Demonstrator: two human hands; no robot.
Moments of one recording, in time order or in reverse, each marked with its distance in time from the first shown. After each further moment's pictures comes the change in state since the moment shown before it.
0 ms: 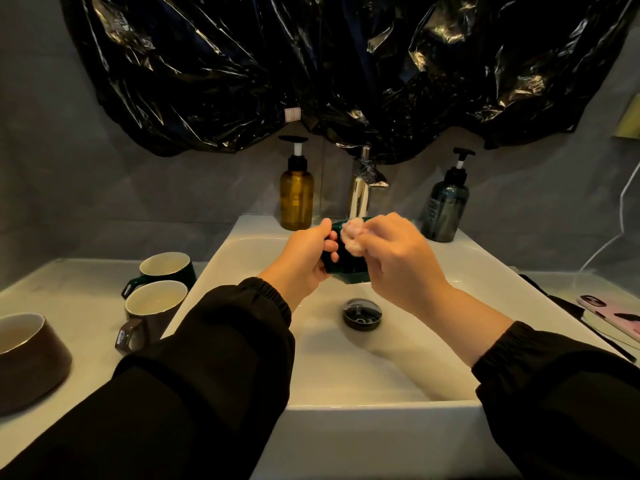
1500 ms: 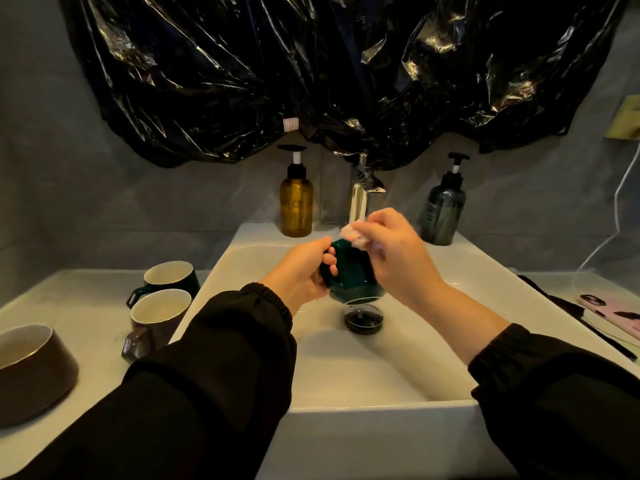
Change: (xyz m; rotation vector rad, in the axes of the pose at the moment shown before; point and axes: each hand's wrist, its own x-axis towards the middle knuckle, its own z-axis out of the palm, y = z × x) left_hand 0.003 -0.001 -0.005 -0.081 0.012 -0.208; right_hand 0.007 -0.002 0.001 0.130 -0.061 0.316
